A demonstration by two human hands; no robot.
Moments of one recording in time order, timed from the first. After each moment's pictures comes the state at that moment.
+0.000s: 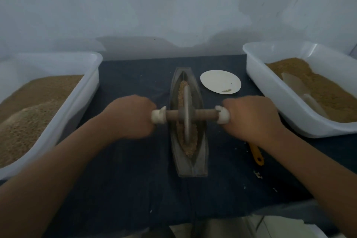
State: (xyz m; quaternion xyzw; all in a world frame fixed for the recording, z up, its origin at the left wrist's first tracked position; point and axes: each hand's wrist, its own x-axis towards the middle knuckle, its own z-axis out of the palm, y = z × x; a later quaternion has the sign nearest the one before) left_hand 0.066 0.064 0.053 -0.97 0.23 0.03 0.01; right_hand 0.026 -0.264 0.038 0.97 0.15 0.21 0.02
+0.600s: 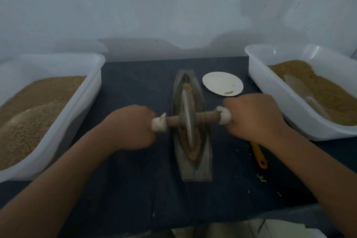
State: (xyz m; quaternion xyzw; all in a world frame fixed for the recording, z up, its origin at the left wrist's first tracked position) left_hand 0.052 0.072 0.041 -0.98 0.19 0.05 -0.04; right_hand 0.030 -0.263 0.046 0.96 0.20 0.19 0.00
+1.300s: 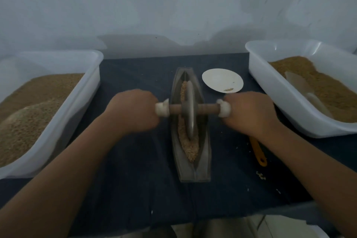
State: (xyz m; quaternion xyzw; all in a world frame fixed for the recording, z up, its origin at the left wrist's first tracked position) left_hand 0.073 0.055 0.051 -0.98 0.18 -0.03 0.01; right_hand 0.041 -0.266 0.030 0.97 0.11 0.22 0.01
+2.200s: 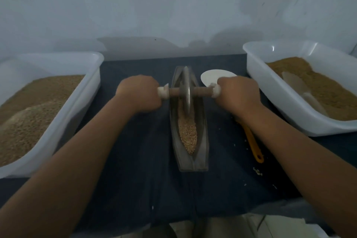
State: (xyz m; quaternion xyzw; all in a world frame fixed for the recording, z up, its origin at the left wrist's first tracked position) left_hand 0.112 0.035 0.068 -0.99 0.15 -0.03 0.01; right_hand 0.091 -0.252 0.042 0.97 0.05 0.22 0.03
